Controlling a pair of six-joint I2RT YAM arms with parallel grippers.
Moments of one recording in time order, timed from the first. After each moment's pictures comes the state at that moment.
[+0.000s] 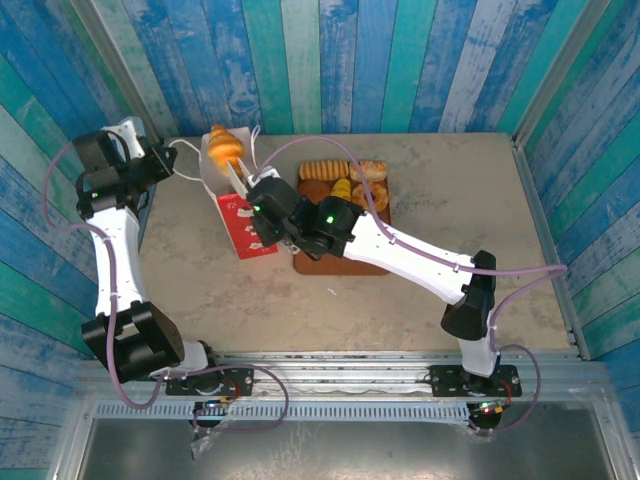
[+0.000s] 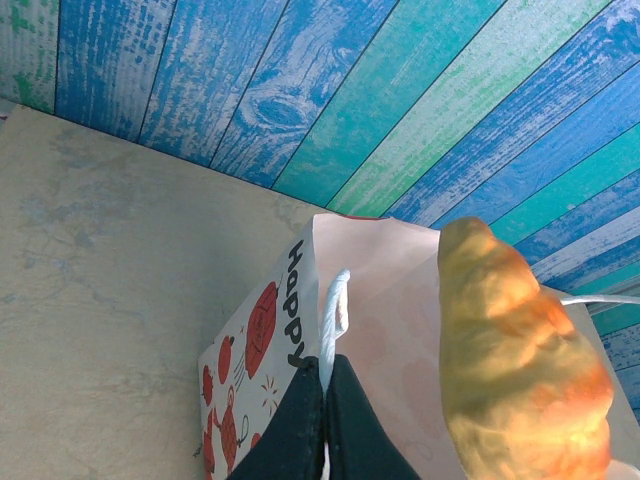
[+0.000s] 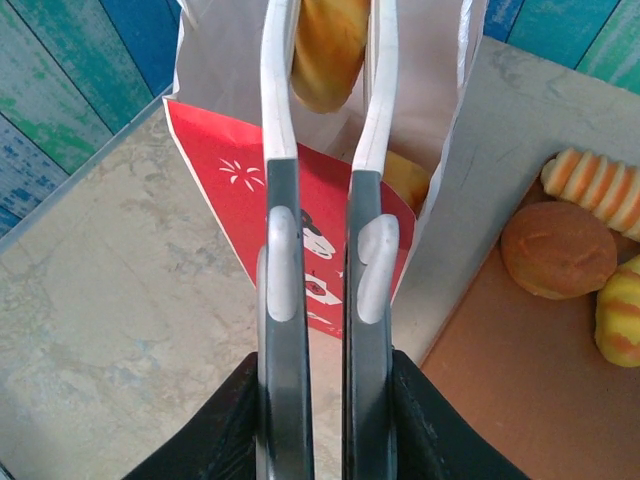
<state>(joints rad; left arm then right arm) 0.38 1.37 1.36 -0.48 0.62 -0.27 1.14 1.95 2.06 -0.82 0.38 0.38</state>
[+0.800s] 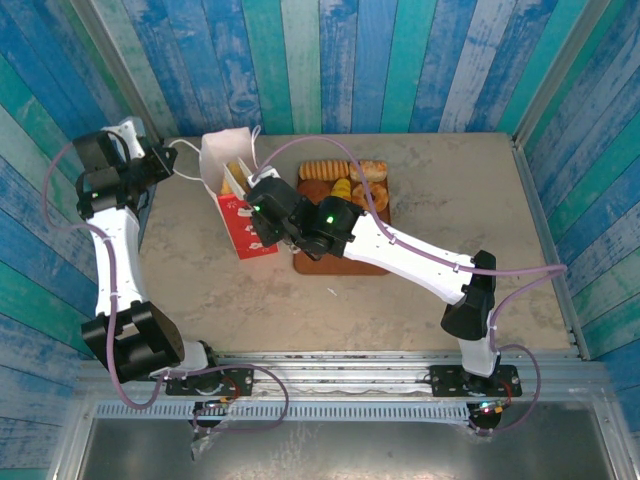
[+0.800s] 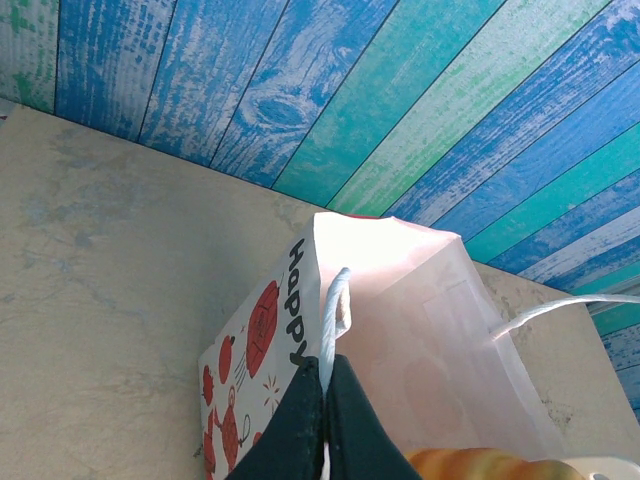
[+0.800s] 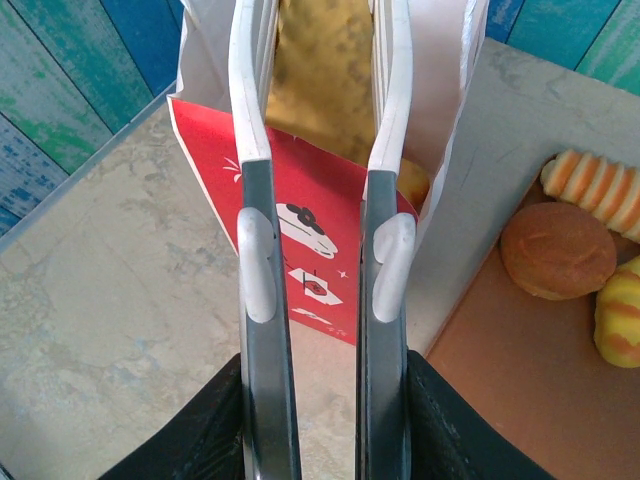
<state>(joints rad) 0.38 1.37 1.36 -0.47 0.62 -0.27 1.14 1.95 2.06 -0.82 0.38 0.38</state>
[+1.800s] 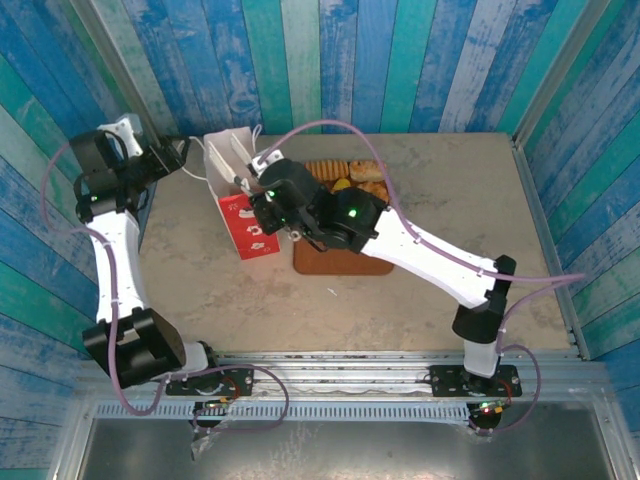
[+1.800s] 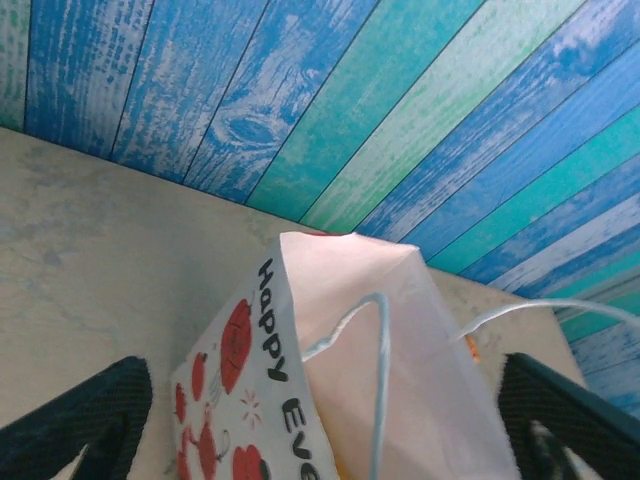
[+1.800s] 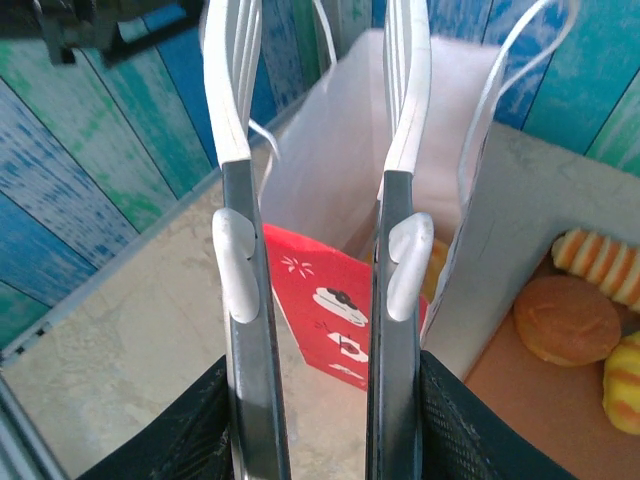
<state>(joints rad) 0.38 1.33 1.35 -0.44 0.66 -0.32 1.14 1.87 2.13 -0.79 0.34 0.32</state>
